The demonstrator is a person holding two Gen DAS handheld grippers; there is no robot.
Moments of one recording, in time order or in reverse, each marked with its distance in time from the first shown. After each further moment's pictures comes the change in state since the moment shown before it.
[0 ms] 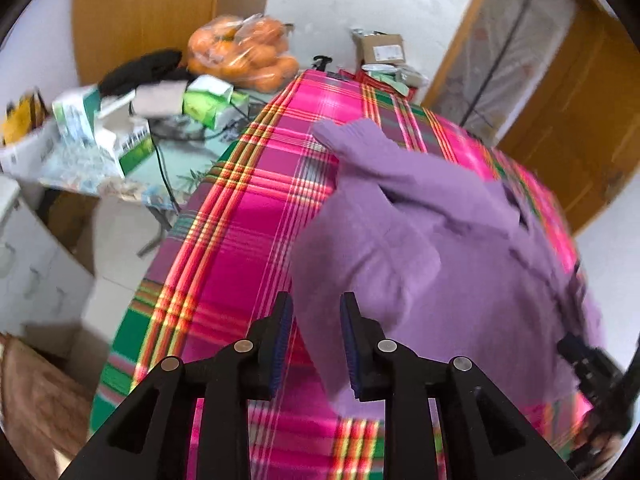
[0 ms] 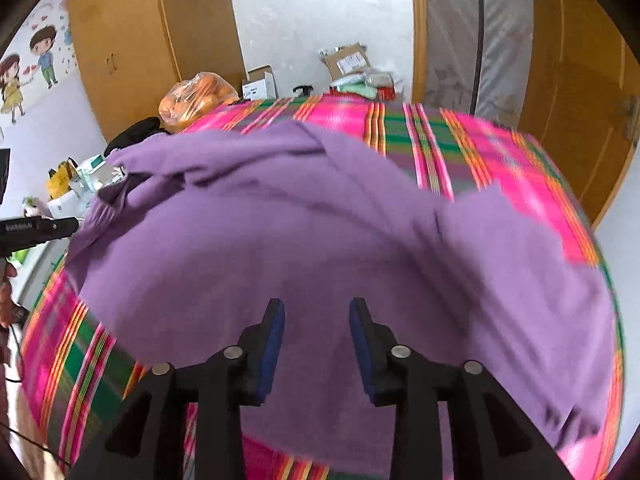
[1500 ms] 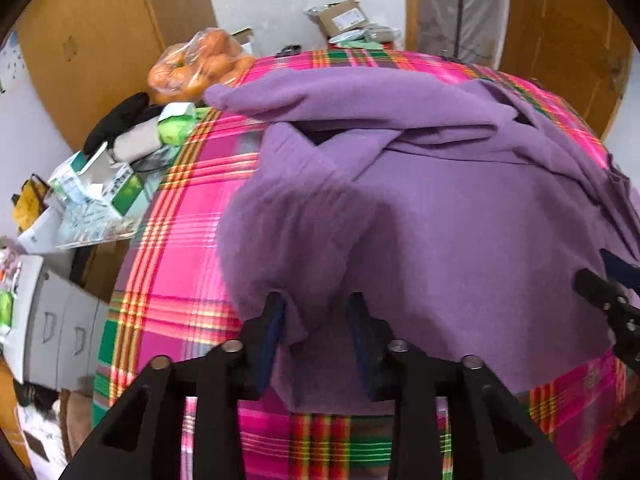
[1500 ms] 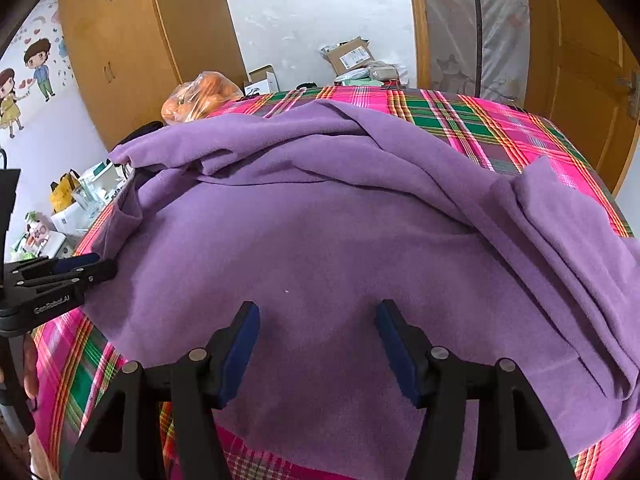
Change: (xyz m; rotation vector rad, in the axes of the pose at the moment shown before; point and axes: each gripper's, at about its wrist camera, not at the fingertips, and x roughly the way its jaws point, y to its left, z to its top) left arm 0.039 -0.067 -0.030 0.256 0.040 0.154; right arm 0.033 0.035 0.001 0.030 -0.017 0.014
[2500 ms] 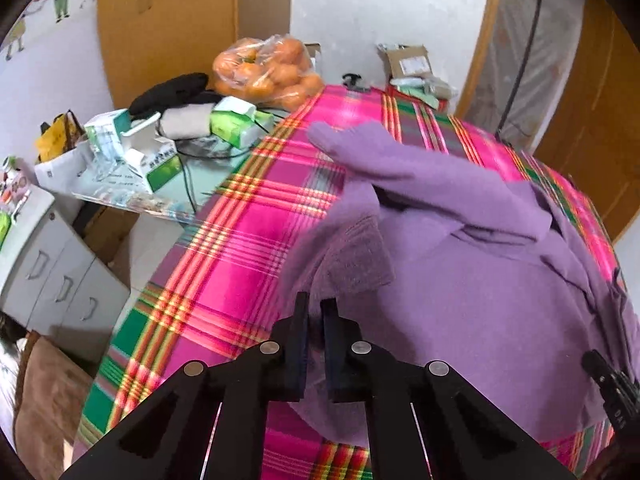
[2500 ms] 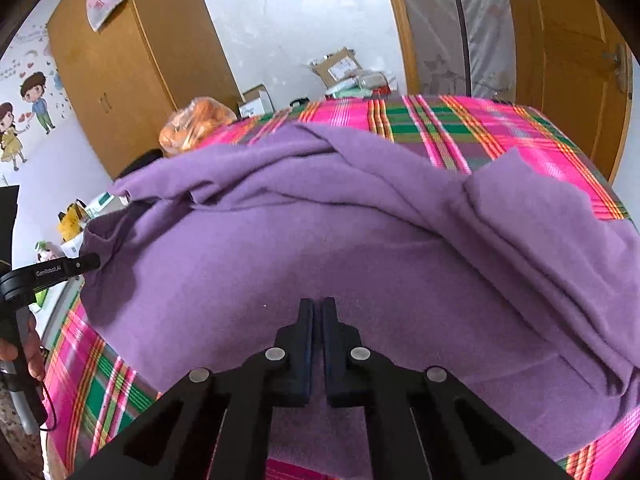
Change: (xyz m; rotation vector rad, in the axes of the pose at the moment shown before) left arm -0.021 0.051 0.014 -0.301 -0.100 0.021; right arm -0.021 -0.030 0.000 0.084 -0.064 0.048
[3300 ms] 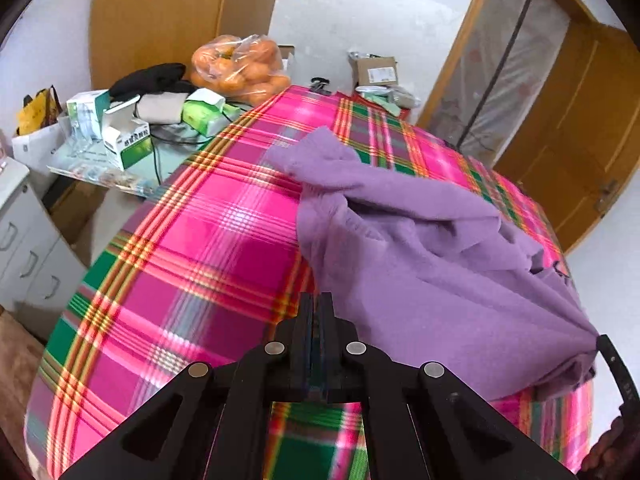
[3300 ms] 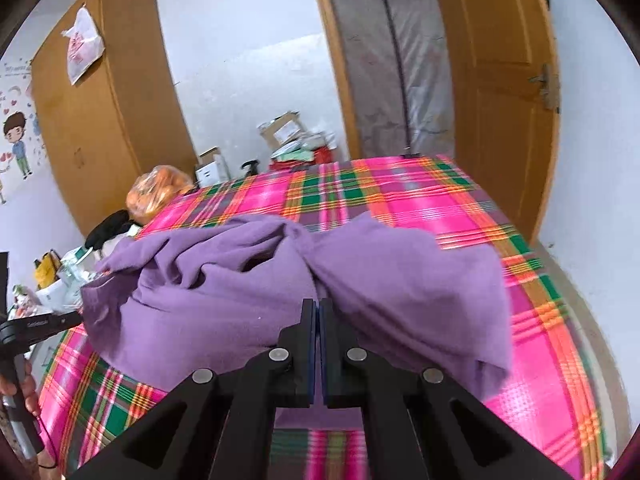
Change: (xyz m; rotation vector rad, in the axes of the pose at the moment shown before) left arm -0.041 -0.015 -0.035 -0.057 -0.003 -0.186; right arm -0.109 -0.057 -0.011 0.078 -0.213 -0.176
